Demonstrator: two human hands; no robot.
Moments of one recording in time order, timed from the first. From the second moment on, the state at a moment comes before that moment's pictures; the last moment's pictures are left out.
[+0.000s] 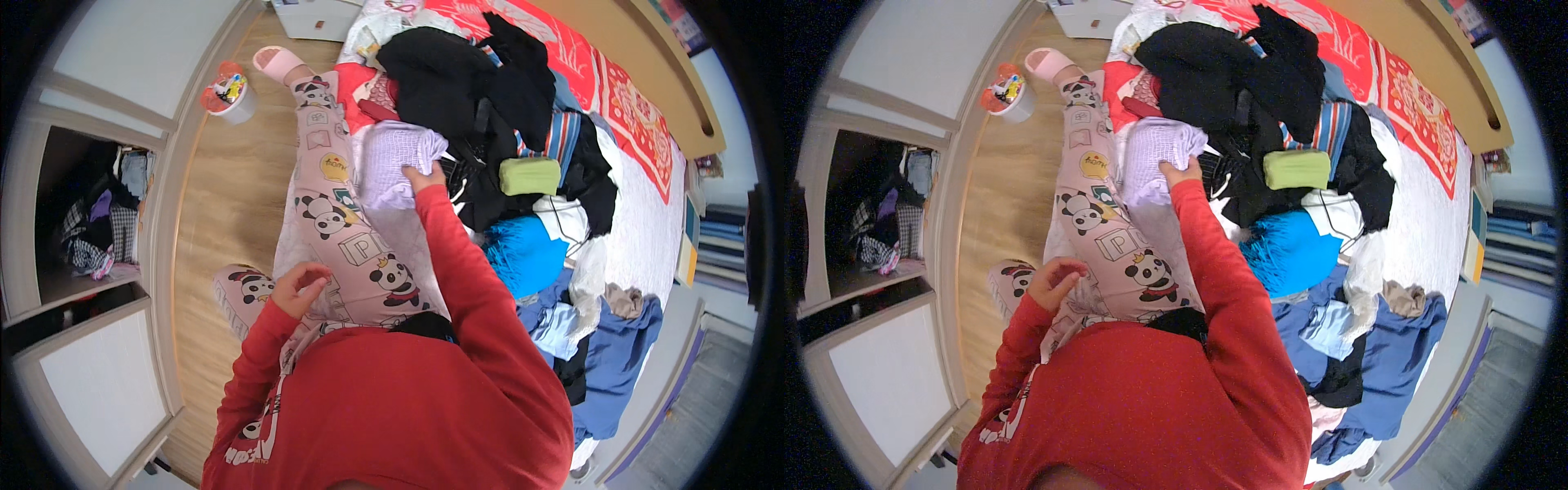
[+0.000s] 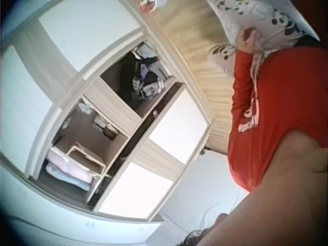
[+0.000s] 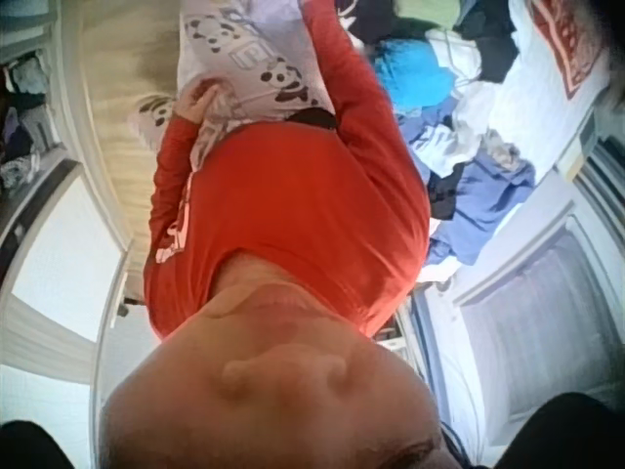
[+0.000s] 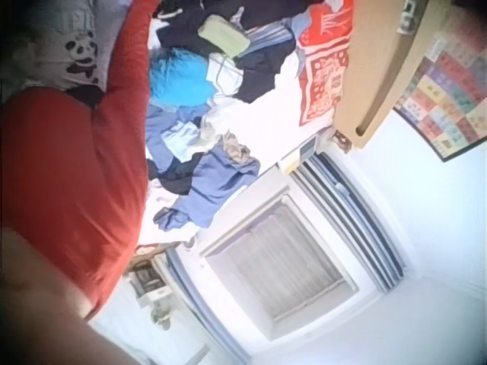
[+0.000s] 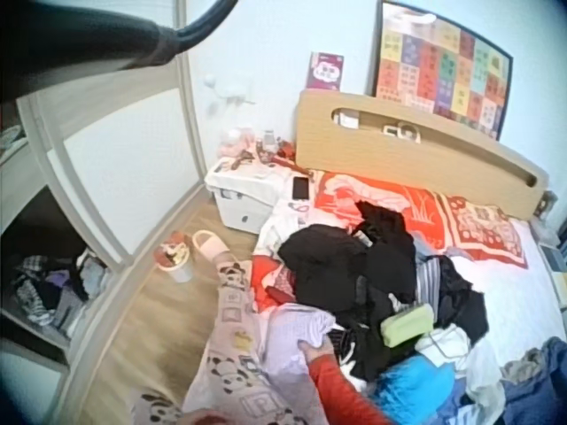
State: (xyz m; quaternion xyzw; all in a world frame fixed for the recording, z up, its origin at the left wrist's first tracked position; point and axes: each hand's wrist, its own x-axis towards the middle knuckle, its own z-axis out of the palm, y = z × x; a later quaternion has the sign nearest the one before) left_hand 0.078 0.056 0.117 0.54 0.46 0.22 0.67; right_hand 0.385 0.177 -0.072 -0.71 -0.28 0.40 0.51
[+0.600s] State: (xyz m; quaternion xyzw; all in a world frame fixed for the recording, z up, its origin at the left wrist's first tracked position) left_hand 0.106 0.074 0.124 0.20 0.38 0.47 0.77; right_hand 0.288 0.092 0.154 -0.46 -0.55 0.56 0.43
